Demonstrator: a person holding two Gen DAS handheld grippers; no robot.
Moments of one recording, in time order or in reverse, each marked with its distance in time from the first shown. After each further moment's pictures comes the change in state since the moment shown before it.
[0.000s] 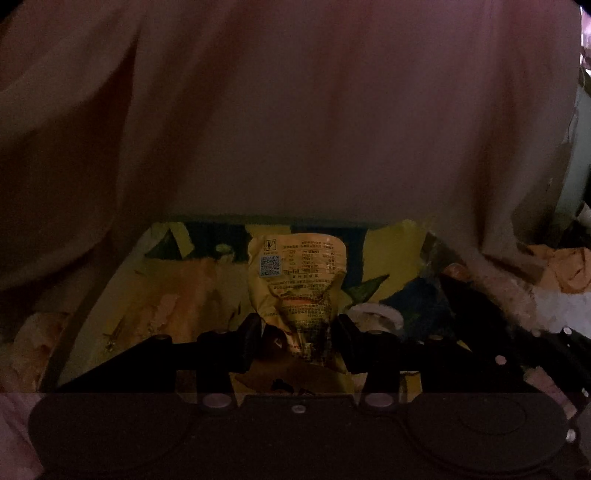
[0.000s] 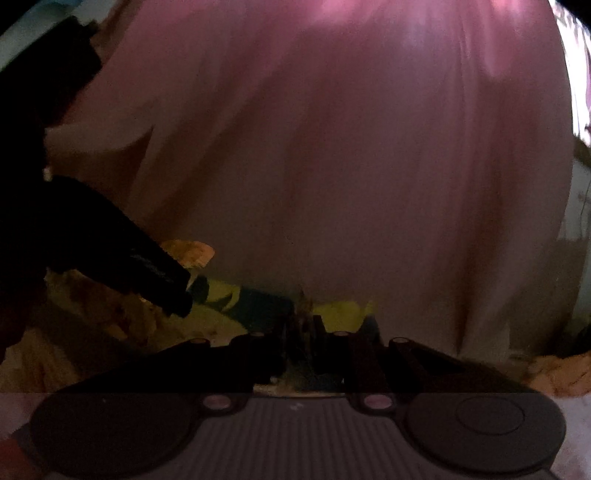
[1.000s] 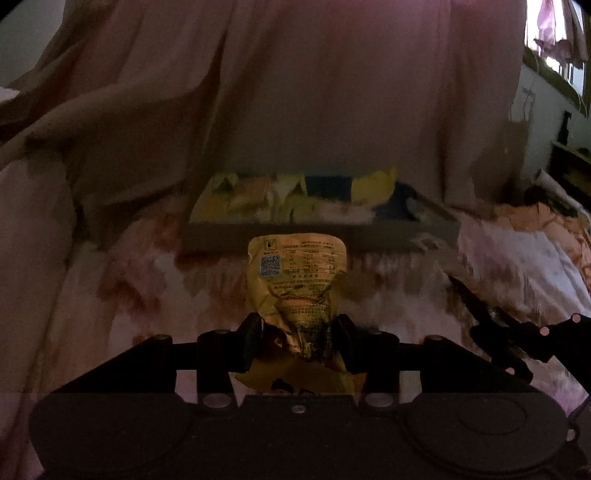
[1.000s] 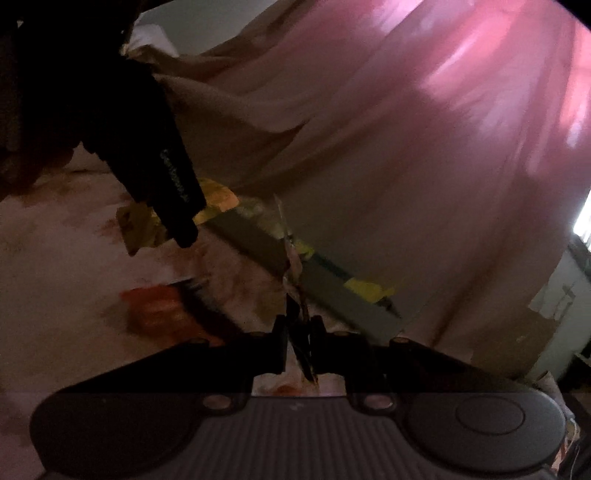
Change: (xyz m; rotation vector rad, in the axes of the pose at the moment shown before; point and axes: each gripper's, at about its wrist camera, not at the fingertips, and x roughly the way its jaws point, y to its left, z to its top) left arm -0.183 0.030 -0.106 0.021 0.007 -0.012; right arm -0.205 0.086 -0.038 -0.380 0.011 0.018
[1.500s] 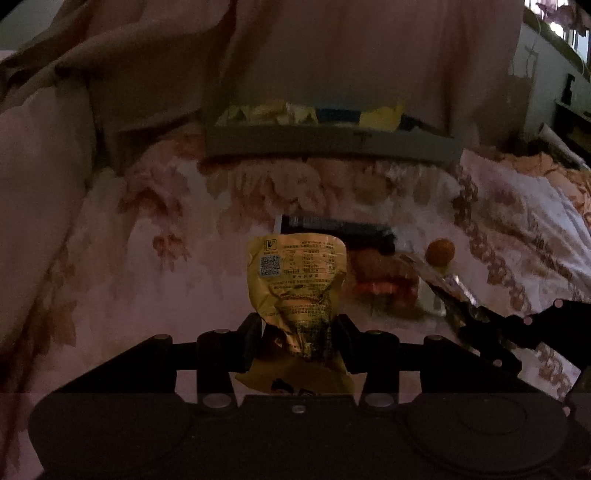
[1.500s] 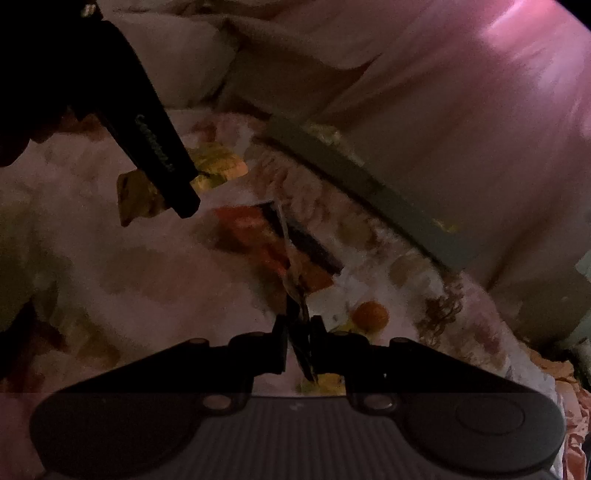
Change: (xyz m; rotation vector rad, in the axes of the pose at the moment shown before) left arm -0.028 0.016 -0.076 0.009 0.139 0.015; right arm -0.022 0.044 -0.026 -0.034 0.203 0.179
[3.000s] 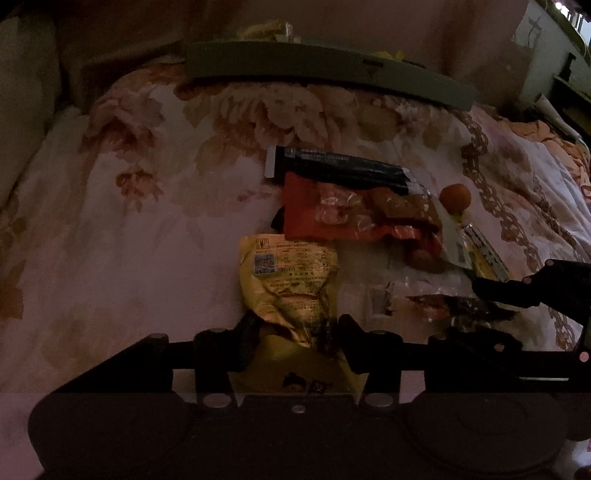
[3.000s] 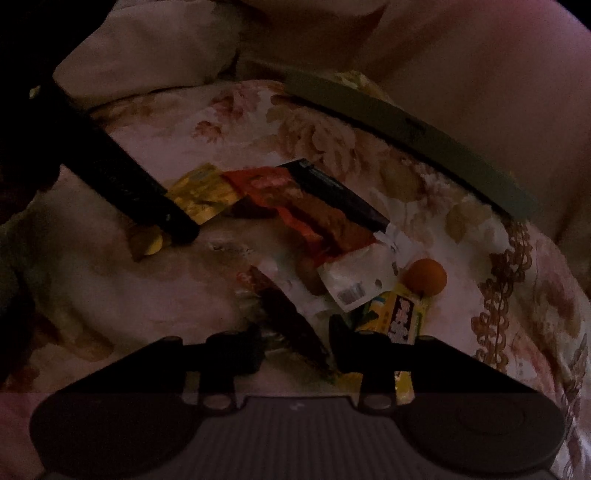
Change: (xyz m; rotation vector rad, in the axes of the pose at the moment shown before) left arm 0.056 0.021 -0.020 -0.012 0.170 -0.096; right arm 0.040 -0.023 -0.008 0.112 0.130 0.254
